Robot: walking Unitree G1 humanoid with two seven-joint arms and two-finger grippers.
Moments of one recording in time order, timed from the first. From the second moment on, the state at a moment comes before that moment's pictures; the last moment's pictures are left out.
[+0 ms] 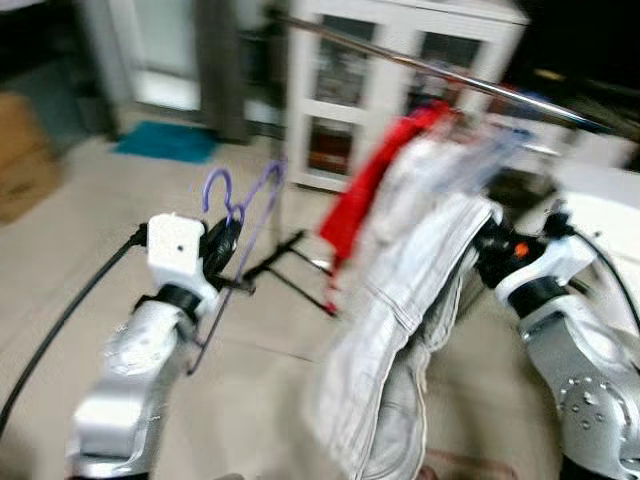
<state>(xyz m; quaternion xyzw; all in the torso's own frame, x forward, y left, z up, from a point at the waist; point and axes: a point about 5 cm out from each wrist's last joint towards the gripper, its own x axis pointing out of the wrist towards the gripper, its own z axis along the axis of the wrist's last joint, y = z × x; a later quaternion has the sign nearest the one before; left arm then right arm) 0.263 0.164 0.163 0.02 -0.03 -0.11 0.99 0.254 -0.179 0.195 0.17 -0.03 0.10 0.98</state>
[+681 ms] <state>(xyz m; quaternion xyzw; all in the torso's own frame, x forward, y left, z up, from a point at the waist) 0.259 0.146 0.148 0.08 -0.01 -0.18 0.98 0.258 -0.163 0.225 0.17 -0.06 0.15 0.97</state>
